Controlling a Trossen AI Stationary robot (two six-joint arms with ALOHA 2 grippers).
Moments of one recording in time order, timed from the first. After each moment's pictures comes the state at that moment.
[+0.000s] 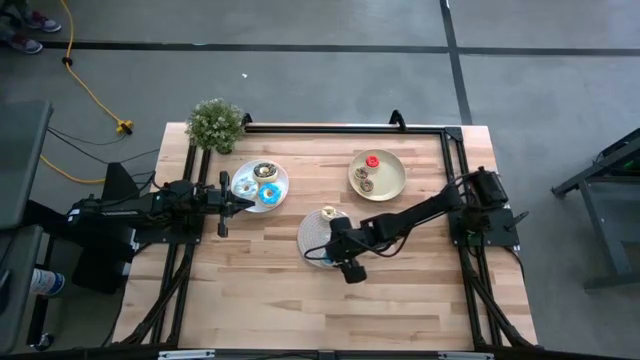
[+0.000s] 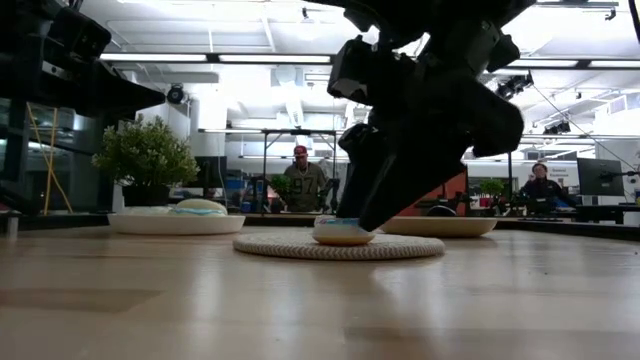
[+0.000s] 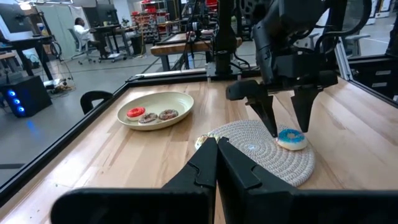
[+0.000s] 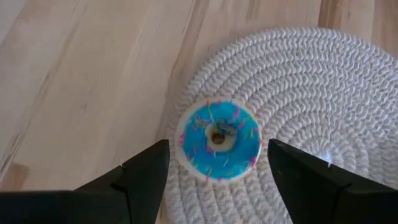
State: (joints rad) left arm 0.06 0.05 0.05 -0.06 -0.01 0.13; right arm 0.23 1.89 1.09 -0.14 0.01 -0.03
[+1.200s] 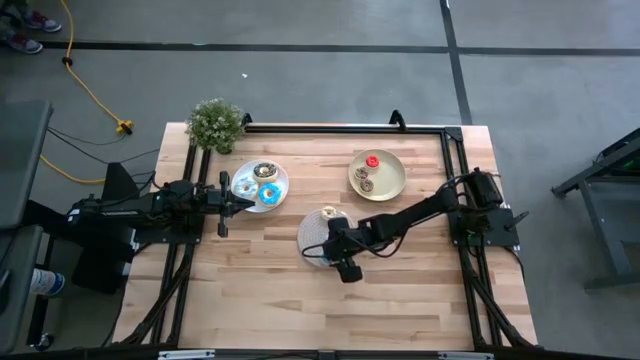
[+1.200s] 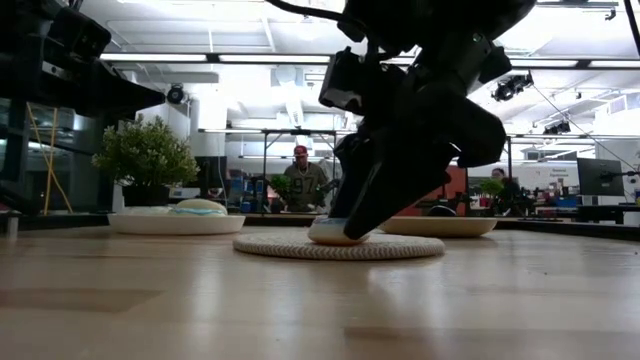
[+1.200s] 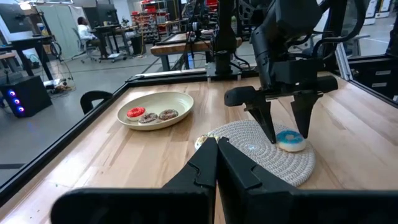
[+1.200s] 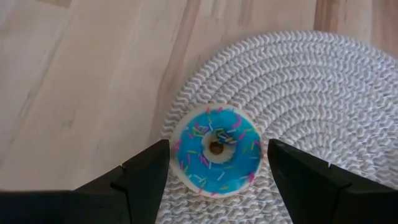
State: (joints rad) left arm 0.06 0.05 0.05 -0.06 -0.01 0.13; right arm 0.22 1.92 1.09 -0.08 0.00 -0.01
